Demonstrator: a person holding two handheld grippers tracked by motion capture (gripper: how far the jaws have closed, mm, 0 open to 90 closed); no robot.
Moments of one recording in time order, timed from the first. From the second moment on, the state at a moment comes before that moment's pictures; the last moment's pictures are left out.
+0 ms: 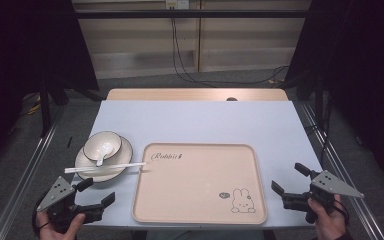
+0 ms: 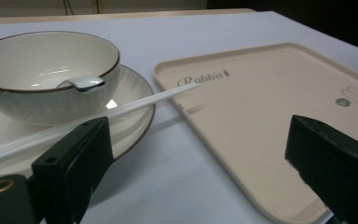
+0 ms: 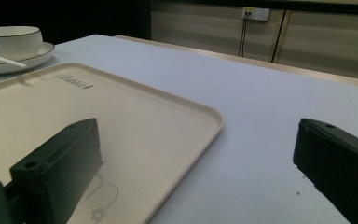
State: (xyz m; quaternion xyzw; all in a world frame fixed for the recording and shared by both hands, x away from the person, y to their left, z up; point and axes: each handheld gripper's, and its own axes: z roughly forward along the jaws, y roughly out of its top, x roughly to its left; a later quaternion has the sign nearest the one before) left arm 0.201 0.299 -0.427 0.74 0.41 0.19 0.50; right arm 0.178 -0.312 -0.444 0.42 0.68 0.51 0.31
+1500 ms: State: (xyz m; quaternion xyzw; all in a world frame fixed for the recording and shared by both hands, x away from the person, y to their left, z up) left arm 0.307 0.359 -0.430 0.87 0.26 0.14 0.38; right arm 0.179 -0.311 -0.445 0.42 0.68 0.52 0.30
